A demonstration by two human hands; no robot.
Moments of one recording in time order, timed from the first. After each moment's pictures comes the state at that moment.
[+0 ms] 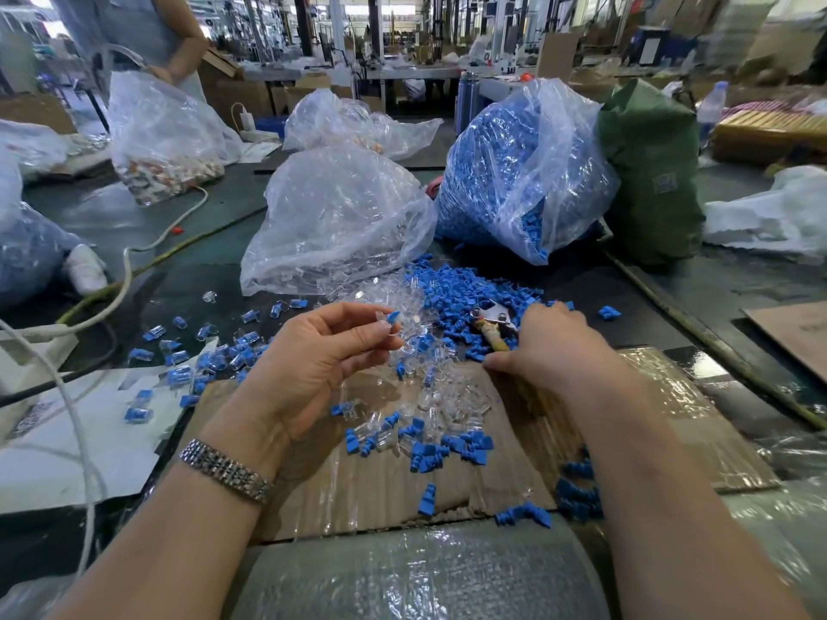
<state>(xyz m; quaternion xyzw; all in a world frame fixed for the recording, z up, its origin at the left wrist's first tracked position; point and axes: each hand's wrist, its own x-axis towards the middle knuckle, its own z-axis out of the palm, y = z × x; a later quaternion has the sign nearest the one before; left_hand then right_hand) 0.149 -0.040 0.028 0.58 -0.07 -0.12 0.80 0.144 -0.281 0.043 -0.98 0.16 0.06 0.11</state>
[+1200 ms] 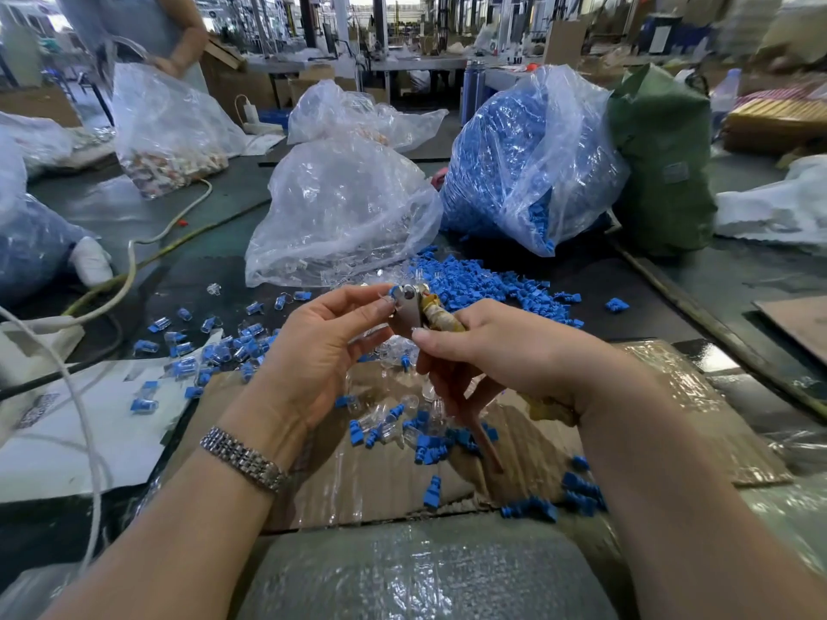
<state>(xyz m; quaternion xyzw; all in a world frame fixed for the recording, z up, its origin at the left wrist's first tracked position) 0.151 -0.050 0.026 0.59 -0.06 -0.07 0.80 0.118 -0.246 0.066 -0.83 -0.09 0.21 0.51</state>
